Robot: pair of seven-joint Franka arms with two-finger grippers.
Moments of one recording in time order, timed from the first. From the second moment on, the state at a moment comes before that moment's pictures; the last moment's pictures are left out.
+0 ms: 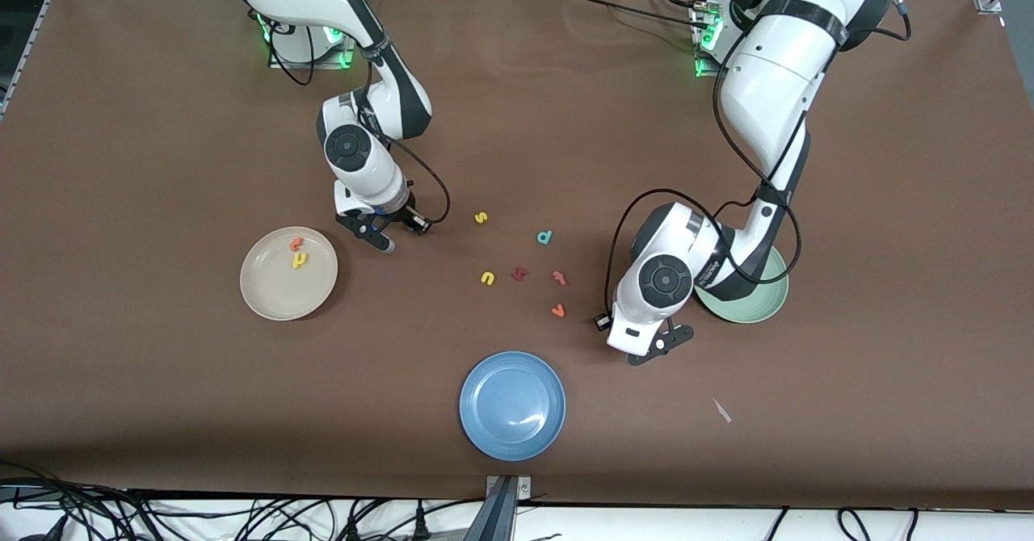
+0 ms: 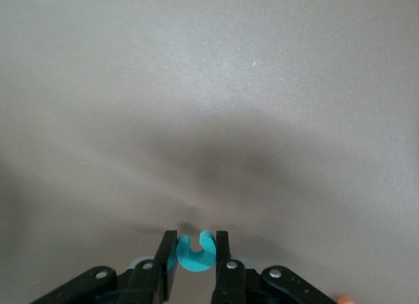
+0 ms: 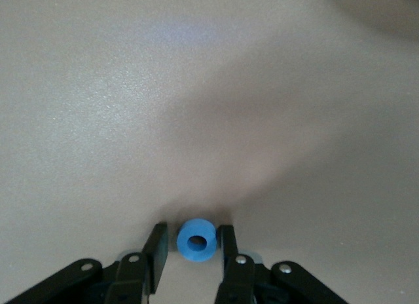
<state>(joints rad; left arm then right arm) -0.31 0.93 -0.16 -1.22 0.11 2.04 -0.91 0.70 0.48 -0.14 -2.15 0.27 2.63 0.91</state>
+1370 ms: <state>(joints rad) 0.04 0.66 -0.16 -1.70 0.12 2.09 -0.18 0.70 0.49 -0.15 -2.13 0.27 2.62 0.92</state>
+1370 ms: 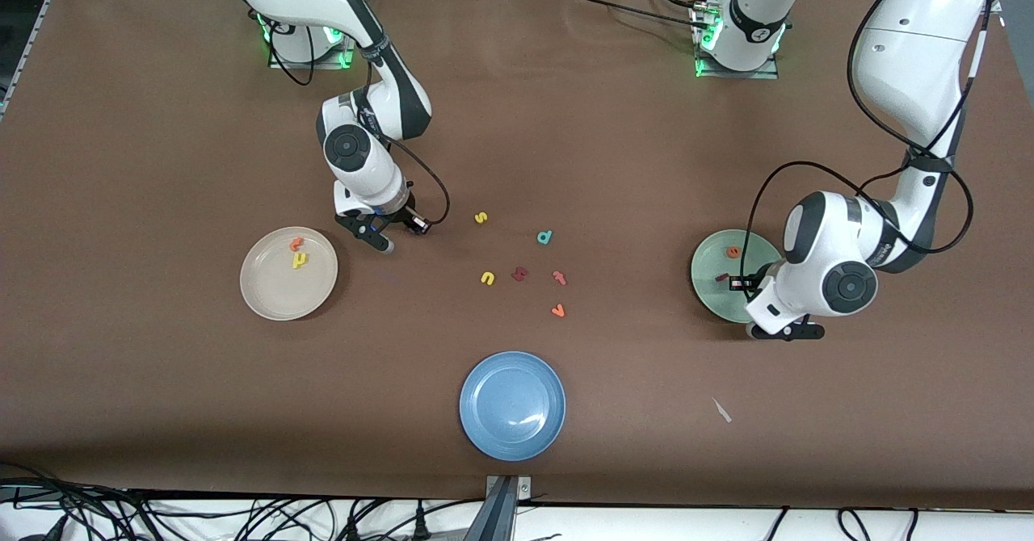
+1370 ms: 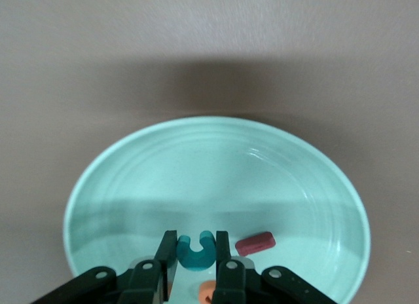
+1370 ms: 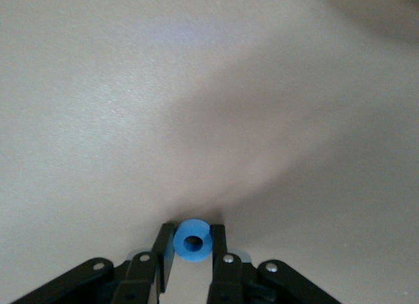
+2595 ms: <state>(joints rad) 0.05 0.44 -0.23 -1.69 0.19 1.89 -0.17 0.60 0.48 -0.49 -1.99 0.32 2.38 0.08</state>
